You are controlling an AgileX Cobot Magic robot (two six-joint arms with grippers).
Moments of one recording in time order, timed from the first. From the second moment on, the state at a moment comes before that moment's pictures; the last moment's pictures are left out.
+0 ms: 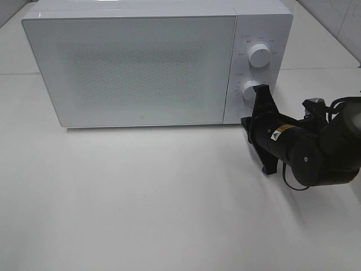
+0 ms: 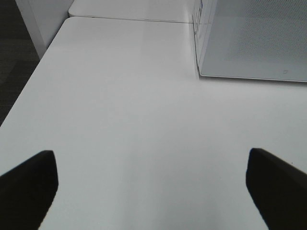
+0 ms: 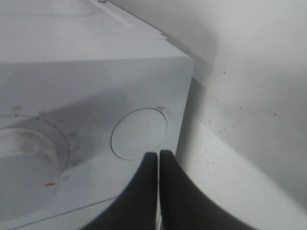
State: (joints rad) left arm 0.08 0.00 -0.52 -0.06 1.09 0.02; right arm 0.42 2.07 -0.66 0.24 -0.95 1.39
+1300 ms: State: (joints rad) left arm 0.08 0.00 -0.52 -0.06 1.09 0.02; right arm 0.40 2.12 -0.73 0.25 -0.97 1.39
